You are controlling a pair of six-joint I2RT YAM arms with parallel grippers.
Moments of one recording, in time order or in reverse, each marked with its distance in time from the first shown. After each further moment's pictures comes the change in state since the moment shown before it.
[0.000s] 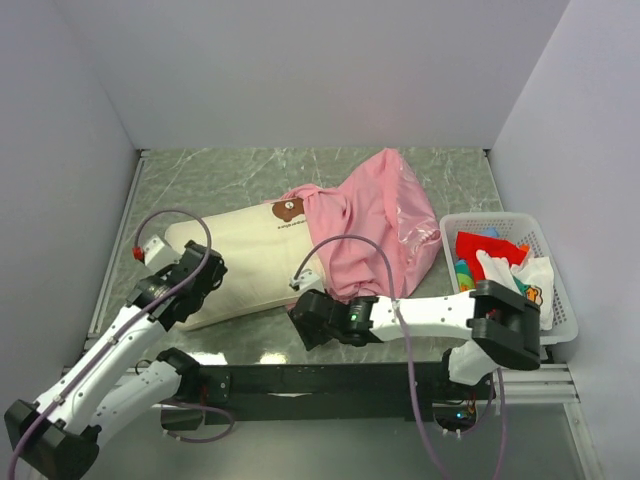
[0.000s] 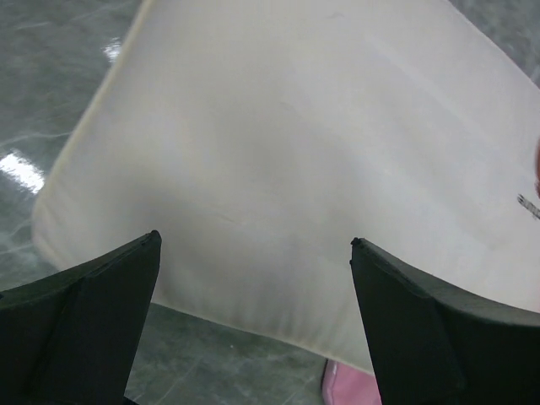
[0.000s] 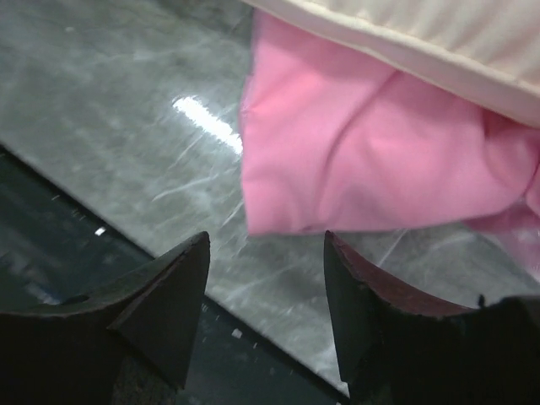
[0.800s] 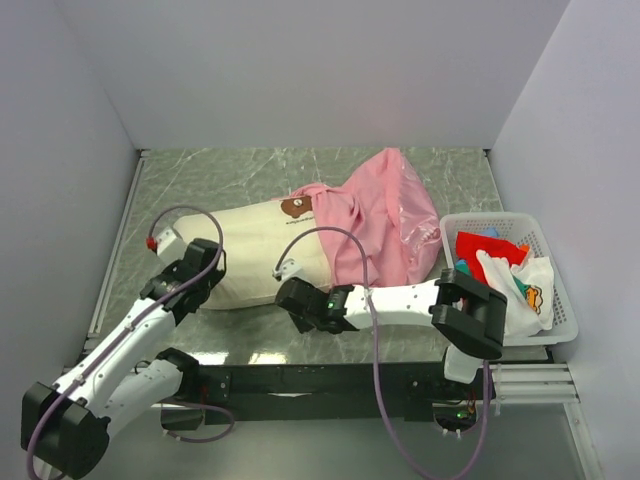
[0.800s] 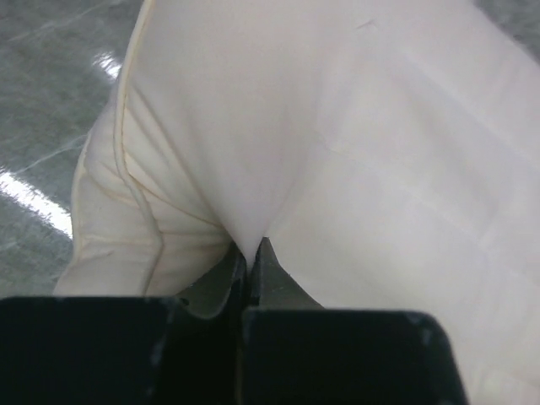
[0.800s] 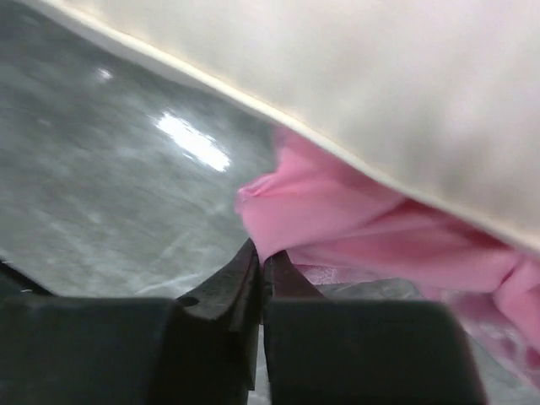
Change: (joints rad) left arm 0.079 0.088 -0.151 0.283 0.024 0.090; right arm -0.048 0.224 0.124 0.067 0.042 -0.111
